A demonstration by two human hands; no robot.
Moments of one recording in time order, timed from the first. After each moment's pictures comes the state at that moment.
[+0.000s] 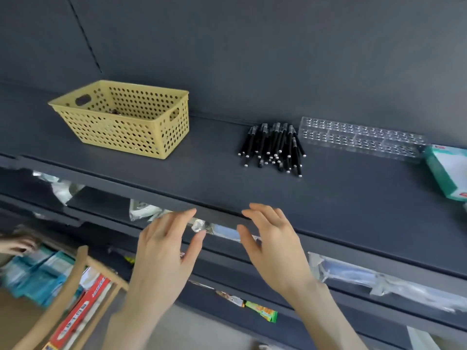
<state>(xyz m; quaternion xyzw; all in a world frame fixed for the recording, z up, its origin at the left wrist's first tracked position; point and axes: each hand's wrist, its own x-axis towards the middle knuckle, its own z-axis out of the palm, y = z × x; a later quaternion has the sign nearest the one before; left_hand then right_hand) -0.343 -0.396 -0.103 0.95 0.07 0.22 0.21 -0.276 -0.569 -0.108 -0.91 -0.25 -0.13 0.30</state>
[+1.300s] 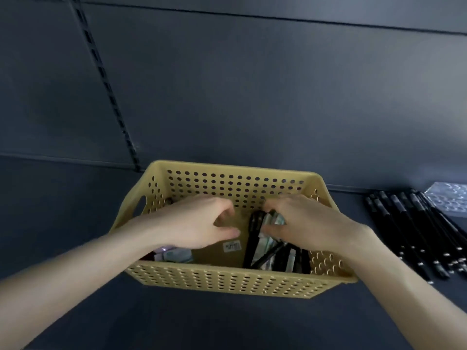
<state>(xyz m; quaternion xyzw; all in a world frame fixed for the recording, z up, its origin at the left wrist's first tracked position) -0.028 -0.046 -0.031 0.95 -0.20 -0.19 0.15 -0.023 -0.248 -0.030 -0.96 -0.22 0.14 0.08</state>
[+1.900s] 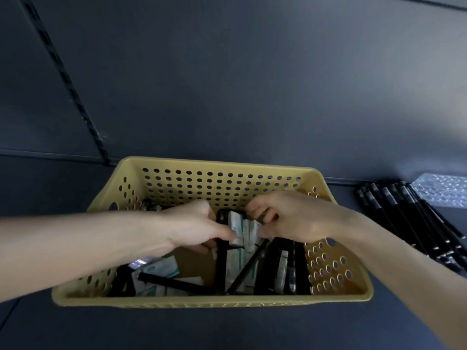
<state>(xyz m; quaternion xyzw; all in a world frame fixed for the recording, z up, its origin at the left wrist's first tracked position) -0.001 -0.055 -0.067 0.83 0.03 -0.34 0.44 0.004 -0.239 -0.029 -0.93 -0.16 0.29 0.15</state>
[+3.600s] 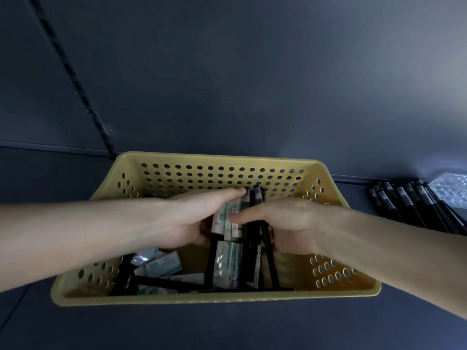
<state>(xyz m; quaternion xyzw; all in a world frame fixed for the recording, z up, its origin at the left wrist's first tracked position) 0.004 -0.073 -0.051 0.65 0.18 -0.36 0.64 0.000 -0.212 -0.043 -0.68 0.16 0.43 0.57</state>
